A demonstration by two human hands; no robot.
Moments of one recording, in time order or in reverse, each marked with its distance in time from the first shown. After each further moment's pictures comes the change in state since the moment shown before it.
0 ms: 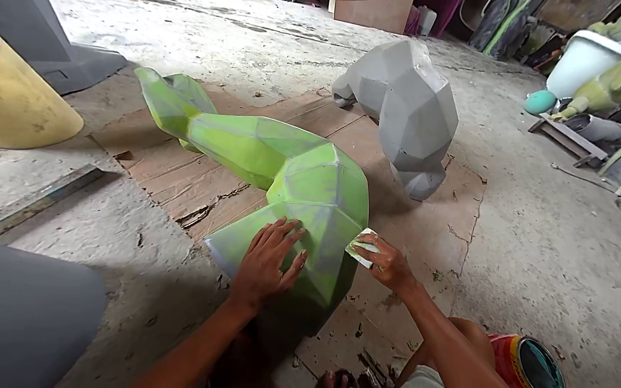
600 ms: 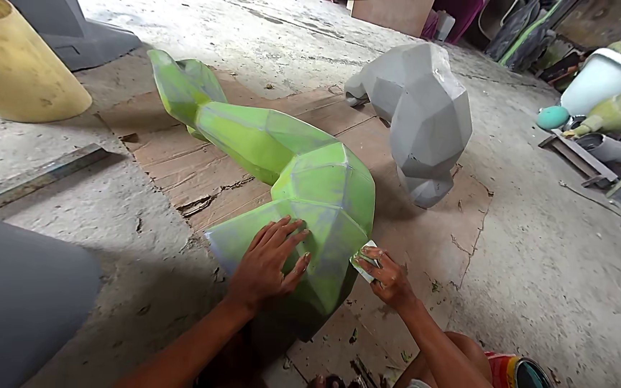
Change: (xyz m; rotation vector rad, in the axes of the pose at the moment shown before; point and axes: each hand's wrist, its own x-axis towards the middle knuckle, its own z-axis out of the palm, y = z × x) left_hand 0.000 0.003 0.000 0.001 0.007 -0.021; right_hand -0.023 0.004 0.013 0.016 -0.014 0.013
